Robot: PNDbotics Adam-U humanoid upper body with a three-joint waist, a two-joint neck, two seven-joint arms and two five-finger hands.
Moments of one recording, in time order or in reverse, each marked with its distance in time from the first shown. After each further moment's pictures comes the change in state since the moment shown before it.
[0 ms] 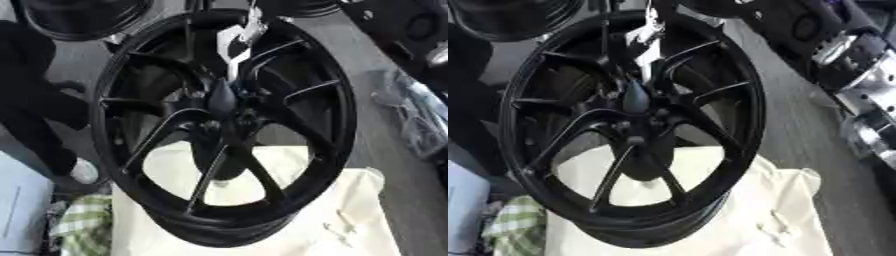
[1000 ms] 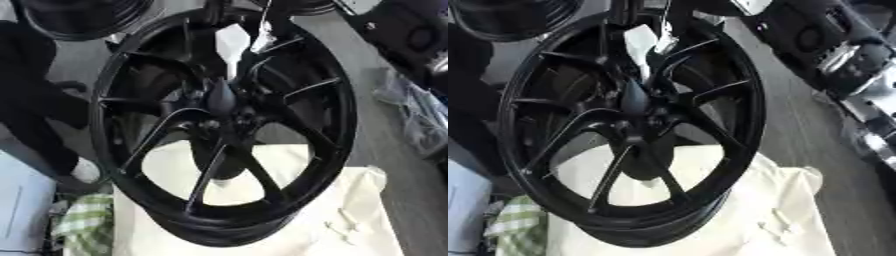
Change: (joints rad) left arm 0.000 0.000 0.000 0.000 0.000 0.001 0.001; right arm 0.025 -0.006 0.003 0.043 0.062 -0.020 -0.020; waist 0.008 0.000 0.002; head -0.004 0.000
